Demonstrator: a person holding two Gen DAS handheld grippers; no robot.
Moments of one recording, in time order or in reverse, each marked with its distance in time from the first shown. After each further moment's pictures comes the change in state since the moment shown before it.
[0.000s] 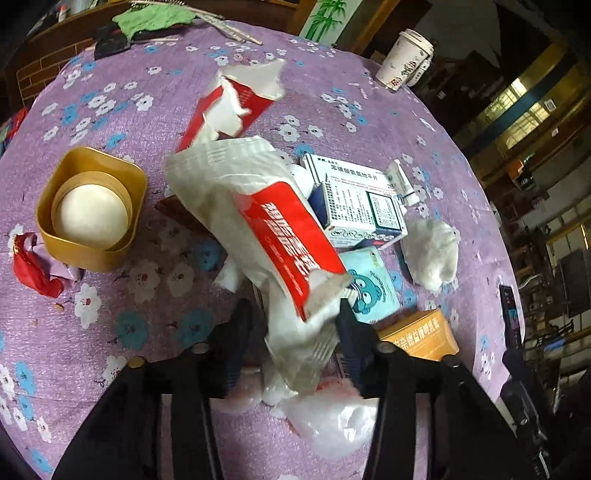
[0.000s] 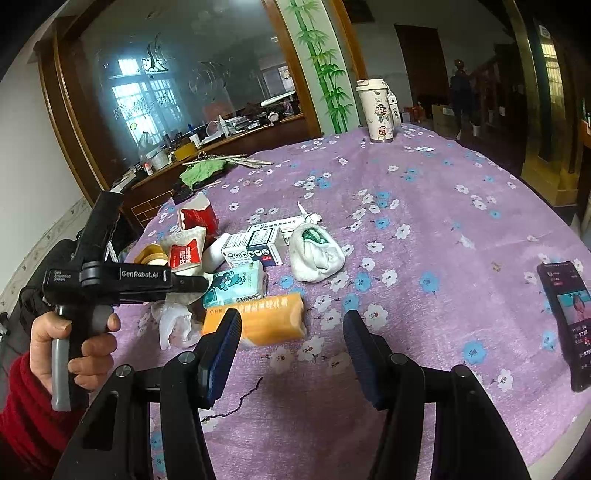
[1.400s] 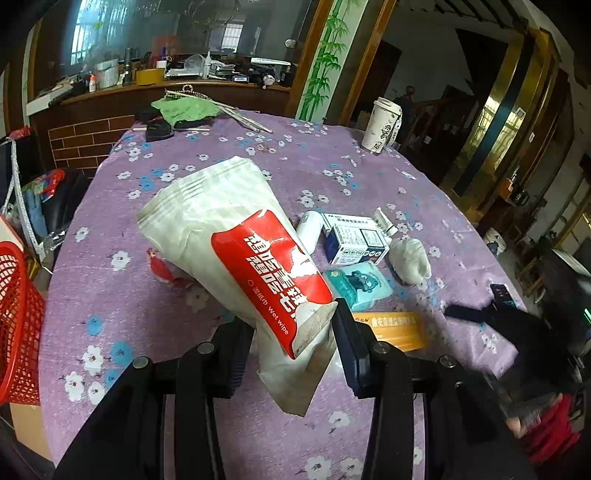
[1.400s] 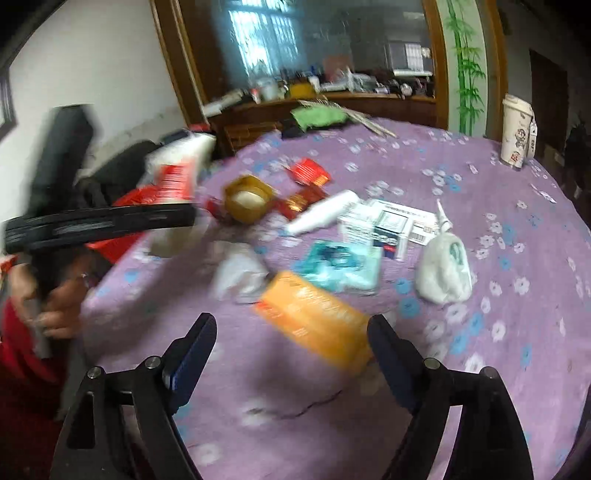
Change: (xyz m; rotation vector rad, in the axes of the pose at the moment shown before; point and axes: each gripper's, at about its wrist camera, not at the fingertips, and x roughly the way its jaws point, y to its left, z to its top) left arm -0.112 0.018 -0.068 0.131 -0.323 0.068; right arm 0.063 0.063 0.014 -0.383 0.196 0.255
